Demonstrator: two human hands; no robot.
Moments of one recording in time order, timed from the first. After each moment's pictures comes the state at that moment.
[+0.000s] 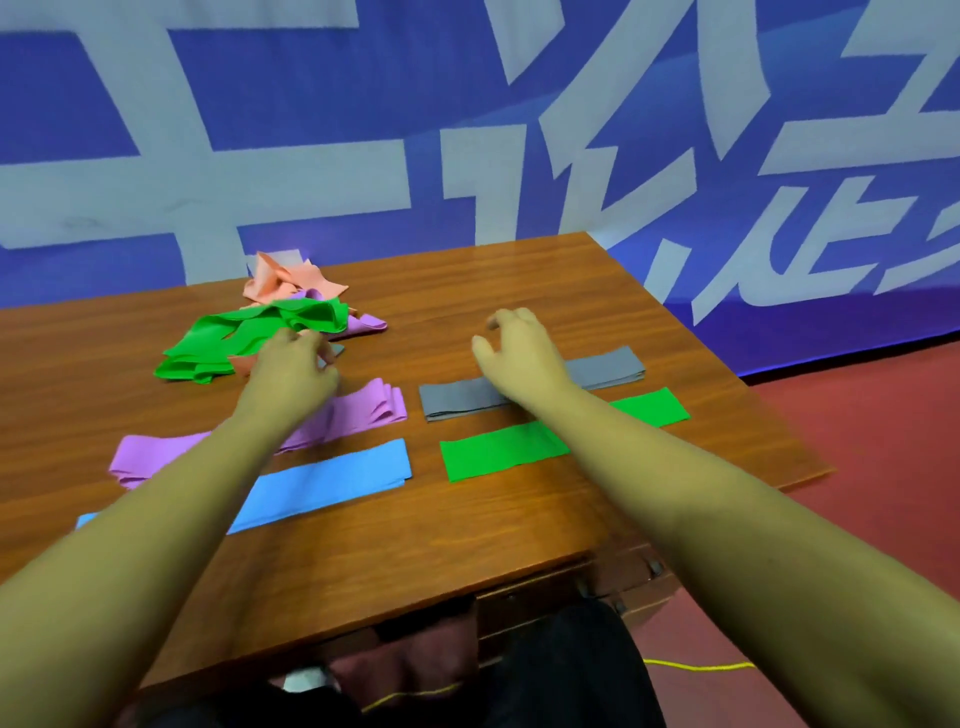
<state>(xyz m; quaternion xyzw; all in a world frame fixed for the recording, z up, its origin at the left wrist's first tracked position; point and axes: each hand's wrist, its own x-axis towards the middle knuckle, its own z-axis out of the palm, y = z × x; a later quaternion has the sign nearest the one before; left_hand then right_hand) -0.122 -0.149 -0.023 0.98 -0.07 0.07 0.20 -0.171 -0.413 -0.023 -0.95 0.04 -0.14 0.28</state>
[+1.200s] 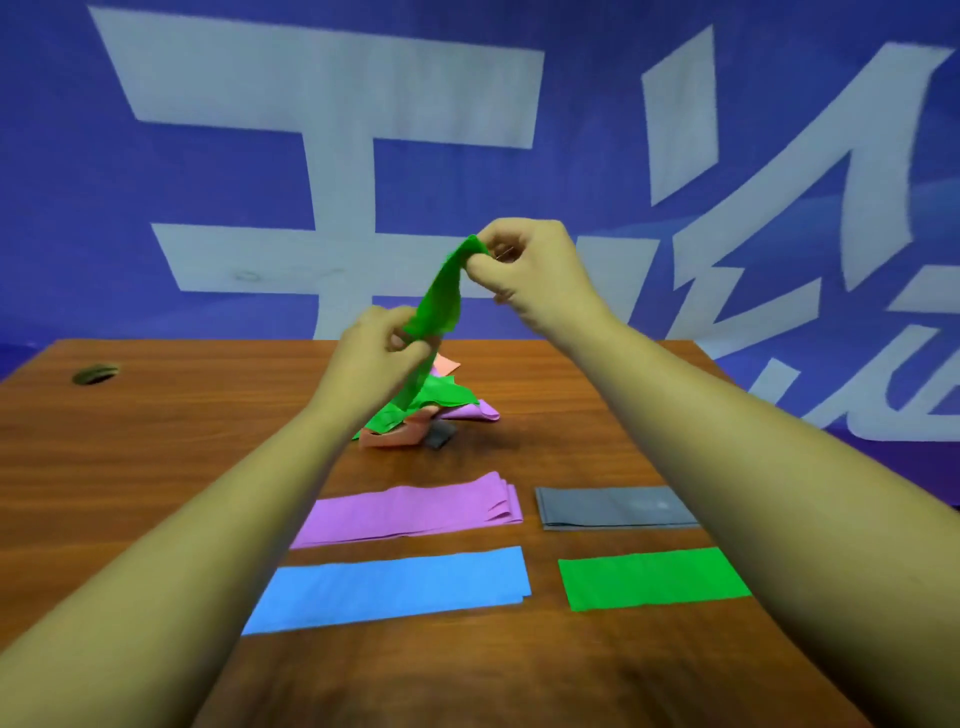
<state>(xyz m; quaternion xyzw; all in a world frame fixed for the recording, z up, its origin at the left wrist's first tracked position) -0.097 -0.100 0.075 0.86 -0.14 0.18 0.45 -0.091 -0.273 0.152 -0.83 -0.18 -0.21 0.49</state>
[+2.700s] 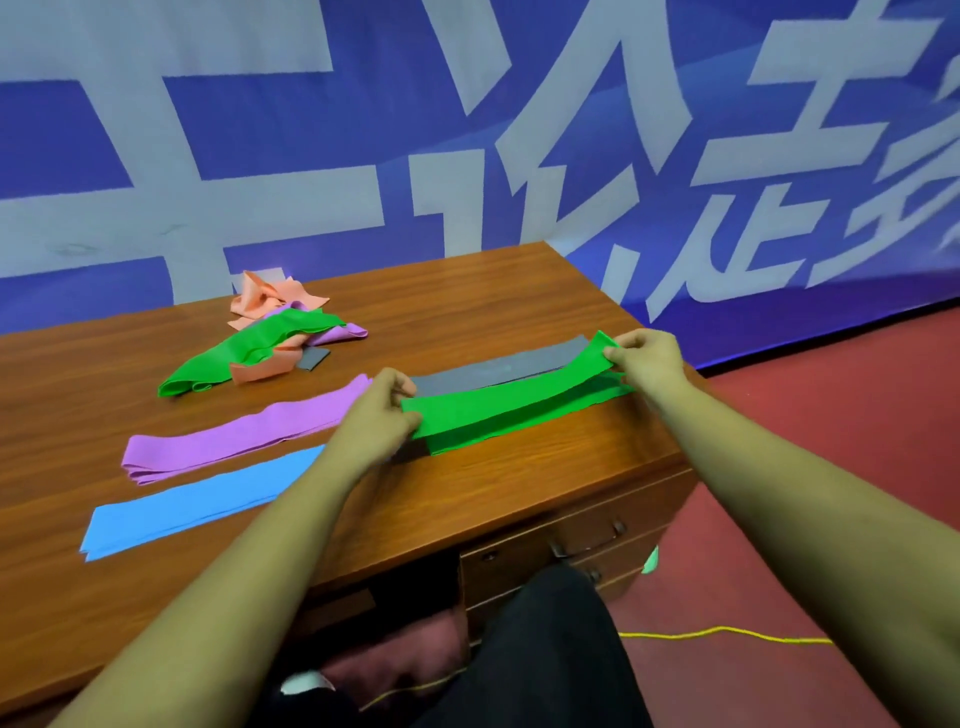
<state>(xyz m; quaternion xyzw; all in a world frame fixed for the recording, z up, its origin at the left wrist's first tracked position) -0.228 -0.220 -0.029 0.88 -0.13 -0.07 0.45 -0.263 -0.554 -0.028 -0.78 0.32 -0.19 0.51</state>
